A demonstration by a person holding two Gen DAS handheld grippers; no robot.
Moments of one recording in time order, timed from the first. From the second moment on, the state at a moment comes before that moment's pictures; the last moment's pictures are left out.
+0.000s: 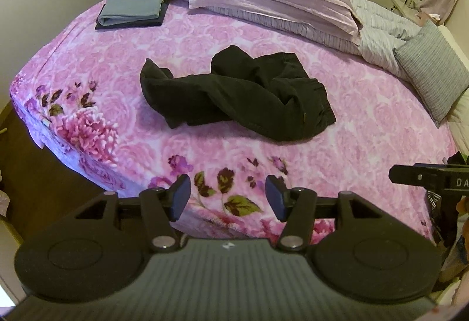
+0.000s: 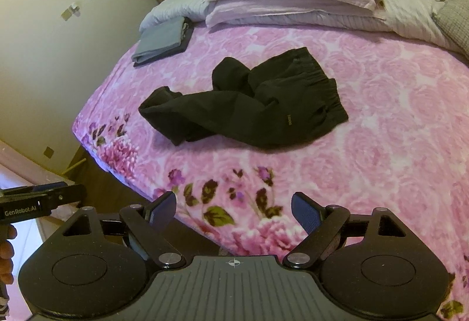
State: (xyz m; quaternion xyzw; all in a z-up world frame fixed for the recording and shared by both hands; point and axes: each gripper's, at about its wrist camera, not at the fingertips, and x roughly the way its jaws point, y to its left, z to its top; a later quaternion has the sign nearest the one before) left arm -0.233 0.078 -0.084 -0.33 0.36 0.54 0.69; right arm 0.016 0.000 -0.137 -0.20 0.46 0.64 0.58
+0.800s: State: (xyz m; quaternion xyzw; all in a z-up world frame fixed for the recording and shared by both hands) left arm -0.295 0.277 -0.099 -0.30 0.37 0.49 0.73; right arm 0.014 0.123 -0.141 -0.15 0.49 0.55 0.66
